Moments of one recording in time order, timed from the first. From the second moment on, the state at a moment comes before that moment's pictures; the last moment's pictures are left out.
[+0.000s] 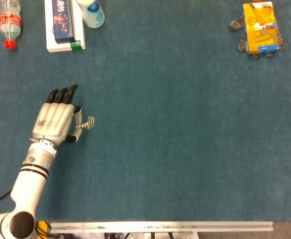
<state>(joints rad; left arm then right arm) -0.55 -1.42 -0.01 -1.89 0.85 1.22 0.64 0.03 -0.98 0.21 -1.36 -1.38 1.51 0.43</state>
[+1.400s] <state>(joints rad) -0.55 -1.43 -0.03 -1.88 0.85 1.22 0.65 0.04 -0.99 0.20 -1.34 -1.38 1.50 0.45</state>
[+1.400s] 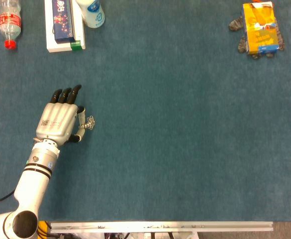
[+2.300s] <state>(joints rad) -0.45 -1.22 -0.01 -1.96 0.93 1.31 0.54 0.04 -0.99 0.20 -1.36 -1.38 1.51 0.43</state>
